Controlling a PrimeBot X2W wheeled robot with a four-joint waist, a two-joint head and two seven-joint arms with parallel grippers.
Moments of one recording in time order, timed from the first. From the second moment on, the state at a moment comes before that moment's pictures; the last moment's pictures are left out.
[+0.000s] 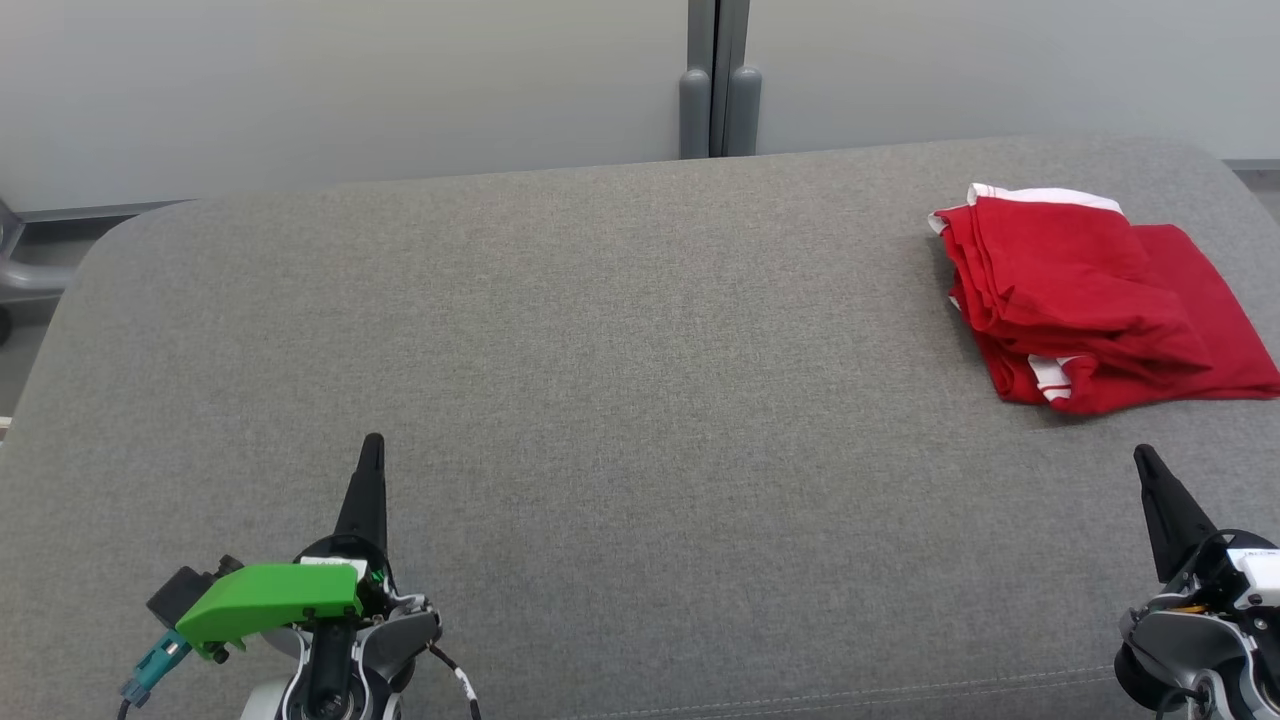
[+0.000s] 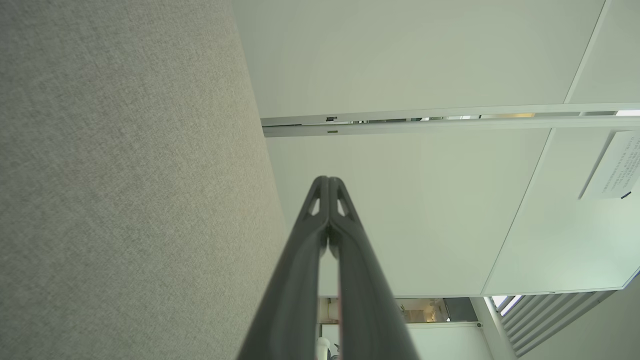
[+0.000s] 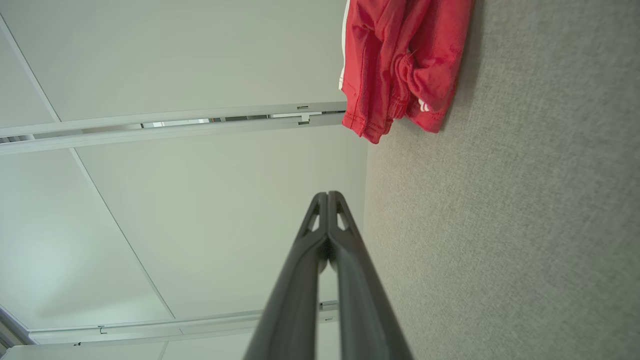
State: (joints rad) left arm -0.15 0.05 -0.14 0.29 -1.64 -0.13 -0.08; right arm -0.11 -0.05 -0.38 0.26 1.58 0.13 0.32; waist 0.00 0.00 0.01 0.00
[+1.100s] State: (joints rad) left arm -0.15 0.05 -0.14 0.29 -1.64 -0.13 -0.08; right arm -0.11 -0.05 -0.38 0.26 1.58 0.13 0.32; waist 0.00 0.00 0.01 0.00
